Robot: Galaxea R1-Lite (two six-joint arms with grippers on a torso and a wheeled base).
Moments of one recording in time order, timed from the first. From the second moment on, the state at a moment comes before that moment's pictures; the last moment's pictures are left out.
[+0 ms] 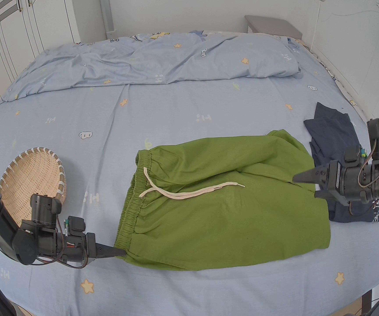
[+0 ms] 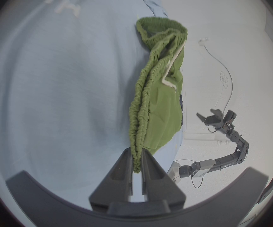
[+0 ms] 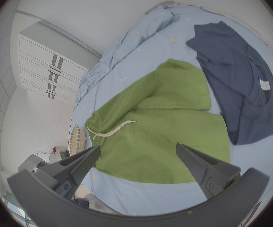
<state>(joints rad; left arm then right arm) -0.06 1.91 -0.37 -0.68 -0.87 -0.40 0.26 1.50 -0.85 0.00 0.33 0.52</state>
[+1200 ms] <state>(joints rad) 0.02 1.76 -0.33 -0.69 -0.87 -0.41 -0.07 1.51 -0.32 -0.08 0.65 0.06</state>
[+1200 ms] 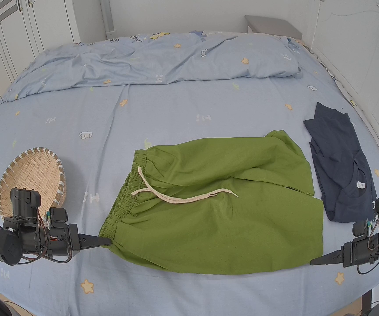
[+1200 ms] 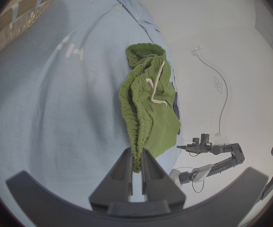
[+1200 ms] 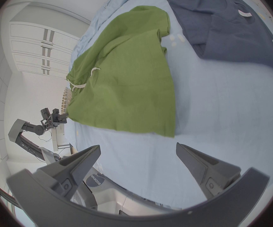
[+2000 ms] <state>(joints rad) 0.02 1.76 -0.34 -0.70 -0.88 -0.45 -0.09 1.80 -0.26 -0.42 0.80 0.06</state>
